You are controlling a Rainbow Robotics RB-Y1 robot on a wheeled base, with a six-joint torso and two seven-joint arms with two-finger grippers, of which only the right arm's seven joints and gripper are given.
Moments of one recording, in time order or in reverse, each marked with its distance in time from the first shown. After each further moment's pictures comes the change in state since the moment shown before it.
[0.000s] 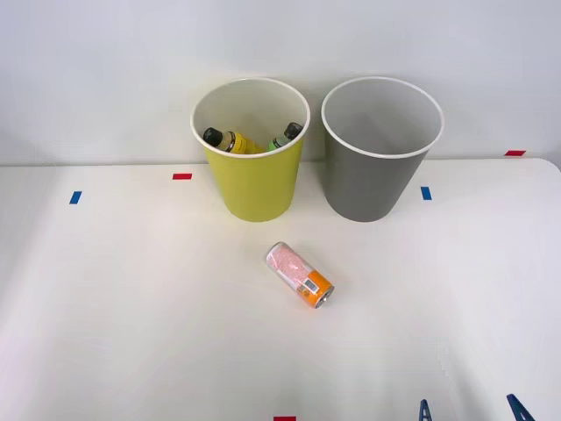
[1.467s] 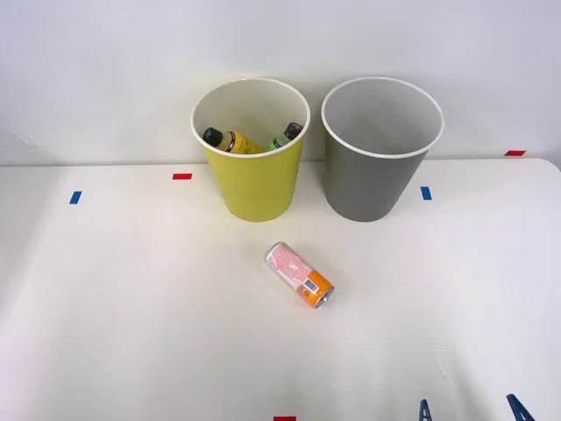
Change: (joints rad) arm 0.000 0.000 0.000 0.000 0.000 0.000 0.000
